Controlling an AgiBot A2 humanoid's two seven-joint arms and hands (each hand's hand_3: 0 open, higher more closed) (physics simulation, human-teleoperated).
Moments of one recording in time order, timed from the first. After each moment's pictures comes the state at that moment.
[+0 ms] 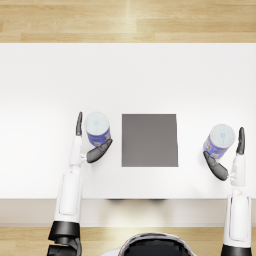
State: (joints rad) left arm 0.39 1.35 0.17 -1.23 1.42 0.00 0.00; right arm 0.11 -1.27 -0.11 1.64 1.42 0.00 0.00
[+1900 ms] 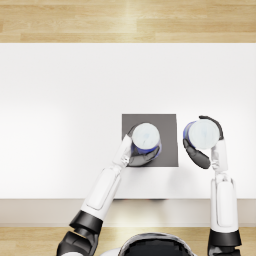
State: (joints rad) left arm 0.51 1.51 0.51 -1.16 1.19 -0.06 -0.13; right arm 0.35 -1.38 0.03 1.70 1.42 0.05 0.01
